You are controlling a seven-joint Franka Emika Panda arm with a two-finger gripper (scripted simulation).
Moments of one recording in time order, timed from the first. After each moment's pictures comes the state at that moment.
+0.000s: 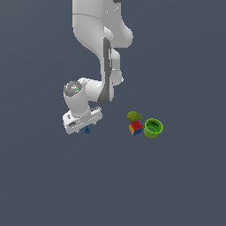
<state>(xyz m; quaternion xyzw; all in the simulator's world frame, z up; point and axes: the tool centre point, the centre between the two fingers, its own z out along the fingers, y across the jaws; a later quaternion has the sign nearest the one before) -0.039 -0.151 0.043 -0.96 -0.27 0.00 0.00</state>
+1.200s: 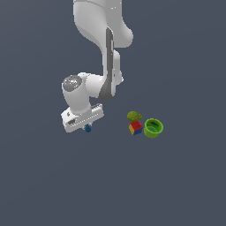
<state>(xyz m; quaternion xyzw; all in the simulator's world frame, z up) -0.027 -0.141 0.078 -0.96 -0.27 0.00 0.00</state>
